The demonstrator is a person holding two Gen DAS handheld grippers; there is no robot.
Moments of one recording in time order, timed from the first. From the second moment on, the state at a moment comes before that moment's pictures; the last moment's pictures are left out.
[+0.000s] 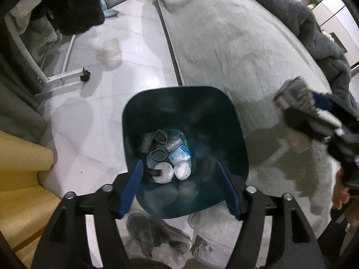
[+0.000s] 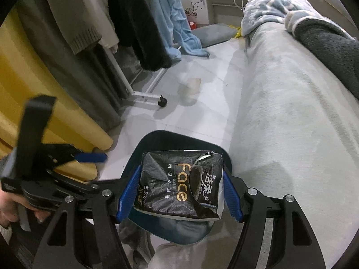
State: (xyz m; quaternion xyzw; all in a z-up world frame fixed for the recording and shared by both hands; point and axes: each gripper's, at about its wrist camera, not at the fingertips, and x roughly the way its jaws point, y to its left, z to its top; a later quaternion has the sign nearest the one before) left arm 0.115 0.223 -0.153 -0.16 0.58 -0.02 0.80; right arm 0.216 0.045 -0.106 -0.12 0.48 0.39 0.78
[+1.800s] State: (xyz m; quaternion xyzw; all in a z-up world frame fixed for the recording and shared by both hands) left arm 0.055 0.137 0.044 -0.02 0.24 0.00 0.97; right arm 0.174 -0.109 0.029 -0.07 0.33 0.23 0.91
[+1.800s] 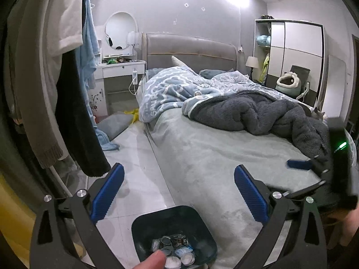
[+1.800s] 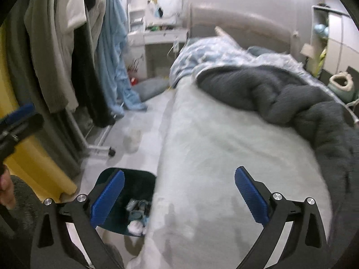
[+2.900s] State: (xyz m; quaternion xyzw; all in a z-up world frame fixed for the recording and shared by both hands) left arm -0.002 0.097 0.021 -0.01 0.23 0.00 0.97; right arm 0.063 -0.228 0.021 0.00 0.24 0.15 0.96
